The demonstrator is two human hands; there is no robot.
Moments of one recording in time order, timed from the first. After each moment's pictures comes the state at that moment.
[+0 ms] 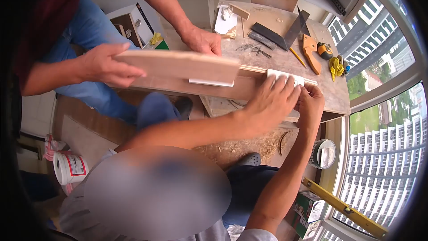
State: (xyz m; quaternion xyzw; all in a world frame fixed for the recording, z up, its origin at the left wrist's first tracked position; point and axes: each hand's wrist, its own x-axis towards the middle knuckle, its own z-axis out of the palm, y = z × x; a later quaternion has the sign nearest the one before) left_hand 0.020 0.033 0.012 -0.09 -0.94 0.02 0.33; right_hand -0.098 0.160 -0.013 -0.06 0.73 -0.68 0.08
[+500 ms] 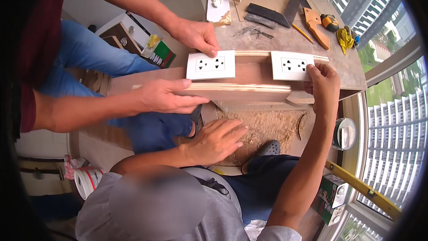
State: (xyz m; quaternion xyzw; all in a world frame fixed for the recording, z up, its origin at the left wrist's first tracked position) left_hand 0.170 -0.022 -0.042 -0.13 -0.95 -0.24 0.15; right_hand -0.090 0.160 -0.006 -0.04 0.78 -0.62 0.10
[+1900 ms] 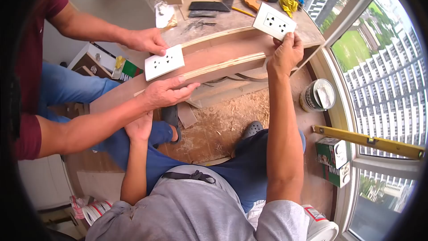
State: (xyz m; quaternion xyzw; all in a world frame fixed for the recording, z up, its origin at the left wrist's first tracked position) left_hand 0.218 -0.156 -0.109 0.13 -0.15 -0.95 0.25; right_hand -0.130 0.179 -0.068 0.04 0.44 -0.87 -0.21
